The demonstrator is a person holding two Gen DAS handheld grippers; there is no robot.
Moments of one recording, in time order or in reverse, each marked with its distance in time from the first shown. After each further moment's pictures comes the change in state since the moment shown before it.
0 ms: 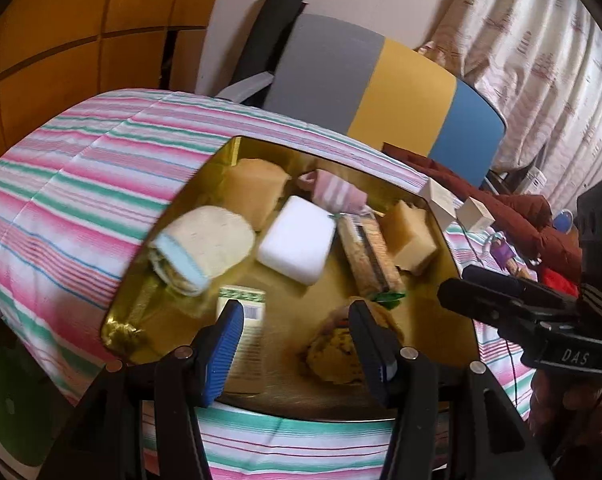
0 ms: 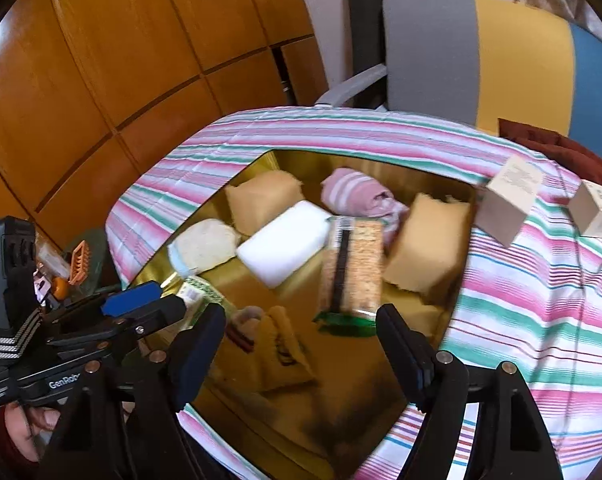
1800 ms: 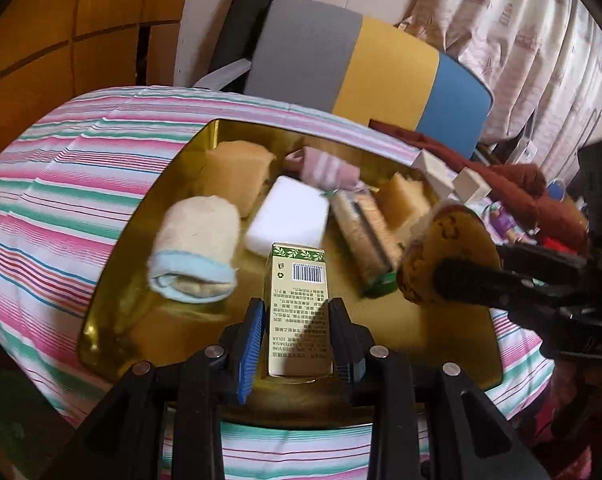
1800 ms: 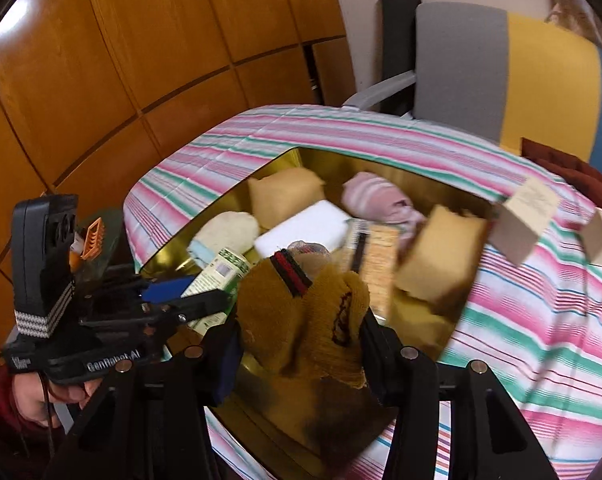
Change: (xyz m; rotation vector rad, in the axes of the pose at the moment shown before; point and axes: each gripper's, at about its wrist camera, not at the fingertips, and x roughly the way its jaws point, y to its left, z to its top) left arm 0.027 0.001 -0.001 0.087 0.058 -0.011; right arm 0.003 0.012 0.001 -0.099 0.019 0.074
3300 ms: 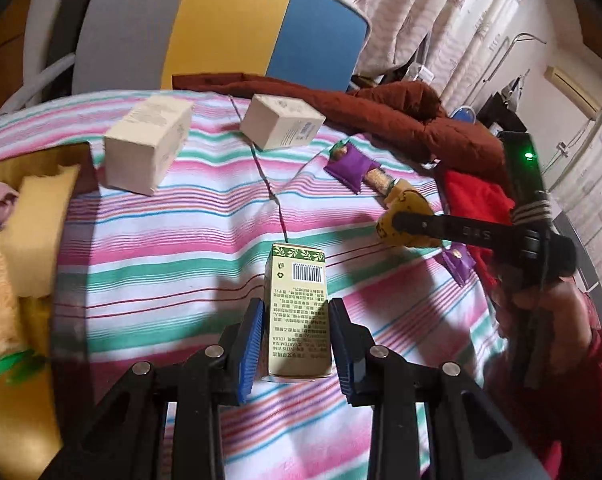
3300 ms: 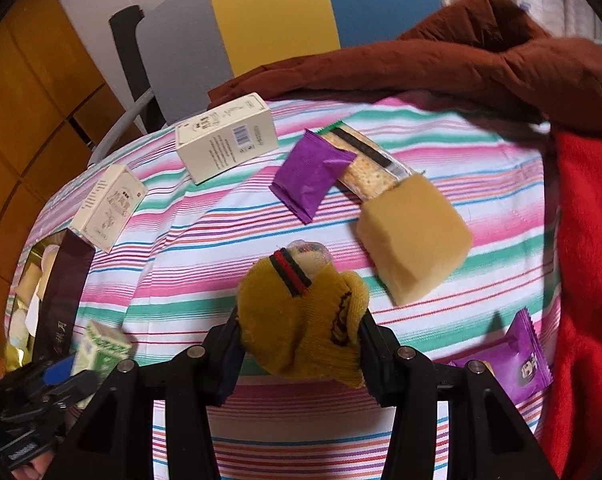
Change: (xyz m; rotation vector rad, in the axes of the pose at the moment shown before) left arm 0.094 -0.254 0.009 0.238 0.130 -0.342; right arm -0.130 -0.321 -0.106 0.546 0.005 -0.427
